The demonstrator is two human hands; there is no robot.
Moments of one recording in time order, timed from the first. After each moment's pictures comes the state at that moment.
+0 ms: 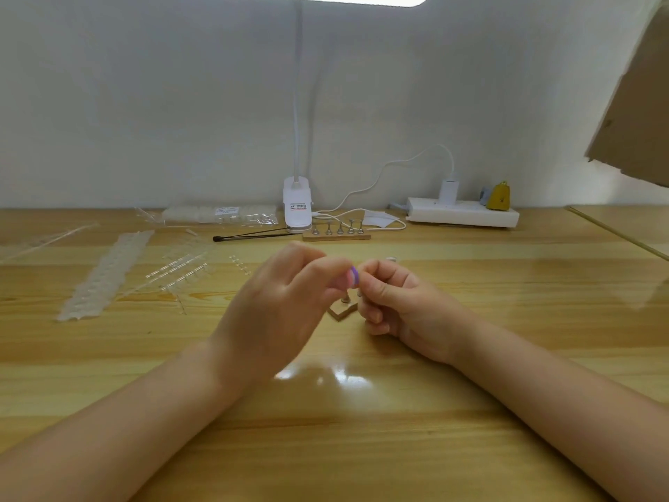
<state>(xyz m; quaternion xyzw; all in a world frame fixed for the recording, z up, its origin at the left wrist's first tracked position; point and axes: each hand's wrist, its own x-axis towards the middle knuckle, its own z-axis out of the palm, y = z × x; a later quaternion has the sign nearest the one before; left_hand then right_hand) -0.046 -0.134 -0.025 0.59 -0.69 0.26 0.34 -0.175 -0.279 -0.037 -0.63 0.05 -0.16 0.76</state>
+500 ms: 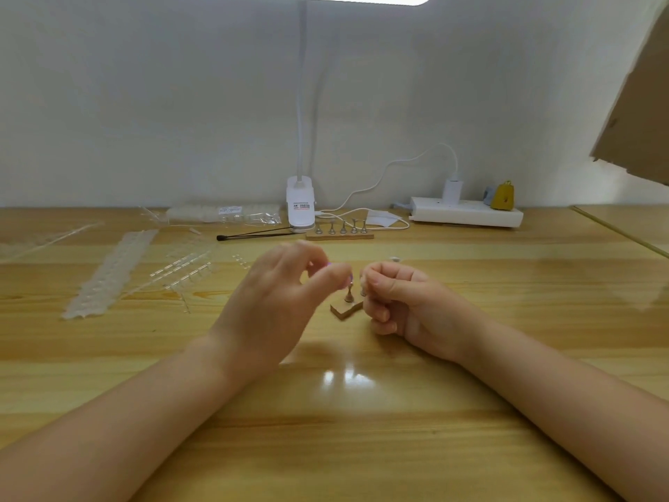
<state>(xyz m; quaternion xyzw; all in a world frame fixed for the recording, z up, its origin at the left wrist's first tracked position) -0.037 -0.134 -0.031 0.63 -0.65 0.34 0.26 -0.178 -0.280 -0.031 -0.63 0.06 -0.13 0.76</state>
